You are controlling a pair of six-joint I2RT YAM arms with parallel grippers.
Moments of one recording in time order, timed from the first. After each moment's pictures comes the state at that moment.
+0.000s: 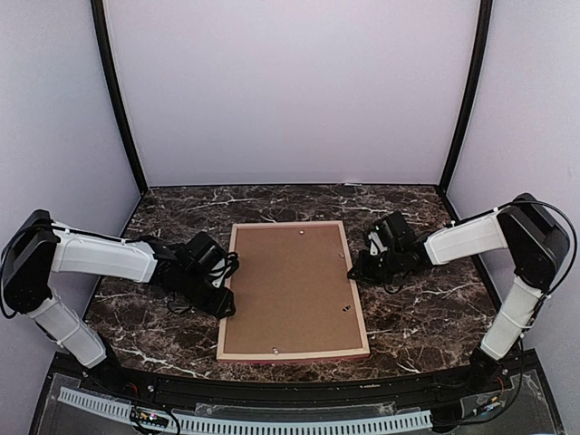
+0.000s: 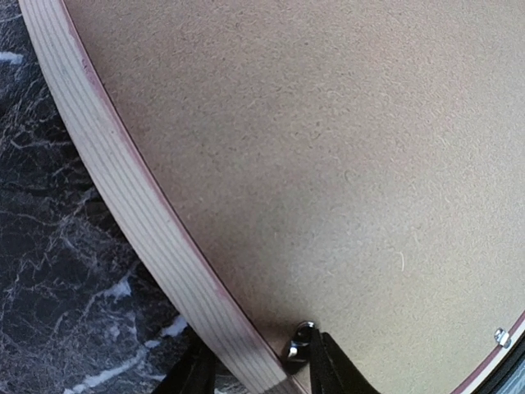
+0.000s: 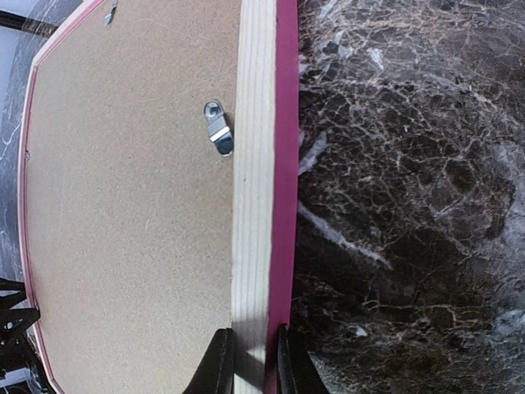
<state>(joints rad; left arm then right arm) -0.77 1.54 0.78 -0.43 0.06 -0.34 0.58 1.72 0.82 -0.04 -0.22 0.67</state>
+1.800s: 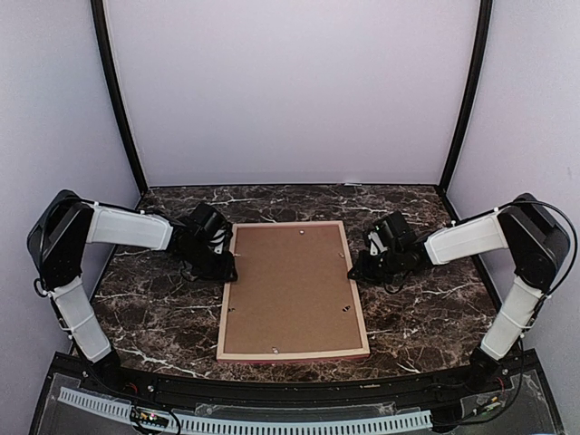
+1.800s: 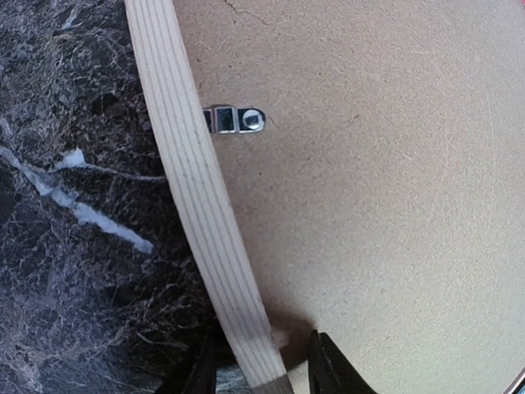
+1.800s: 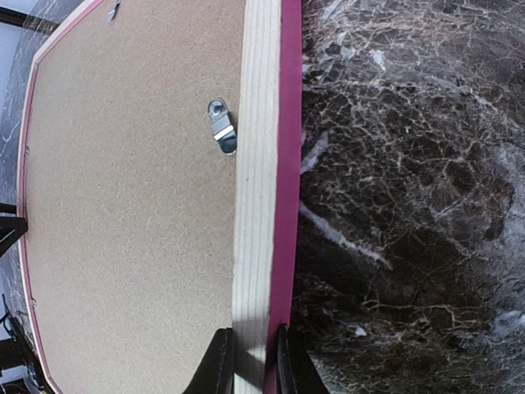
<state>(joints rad) -0.56 1.77 1.02 -0.39 0.10 -0.41 0.59 1.71 0.82 -0.05 -0.23 0.65</state>
